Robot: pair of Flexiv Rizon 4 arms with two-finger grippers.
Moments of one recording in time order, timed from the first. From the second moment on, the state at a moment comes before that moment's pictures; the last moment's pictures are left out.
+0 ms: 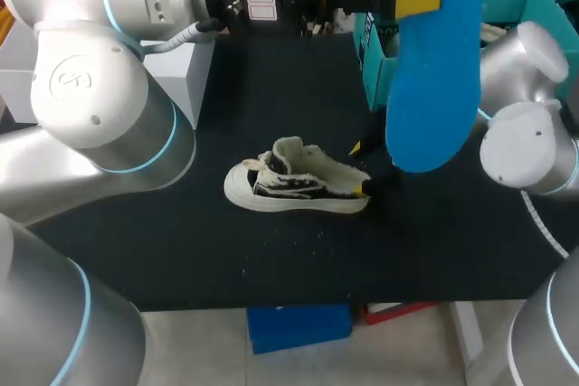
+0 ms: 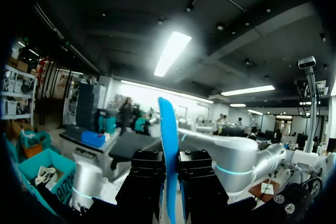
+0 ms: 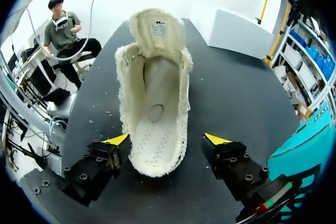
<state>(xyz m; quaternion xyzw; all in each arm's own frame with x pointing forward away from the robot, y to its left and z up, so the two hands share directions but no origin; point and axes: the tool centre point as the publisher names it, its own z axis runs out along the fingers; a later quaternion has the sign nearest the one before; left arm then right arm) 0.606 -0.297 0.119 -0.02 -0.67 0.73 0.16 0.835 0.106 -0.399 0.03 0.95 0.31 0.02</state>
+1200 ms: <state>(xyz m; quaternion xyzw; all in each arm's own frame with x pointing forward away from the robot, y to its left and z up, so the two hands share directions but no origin) 0.606 -0.297 0.119 -0.02 -0.67 0.73 0.16 0.851 0.177 -0.393 -0.03 1.00 0.00 -0.01</state>
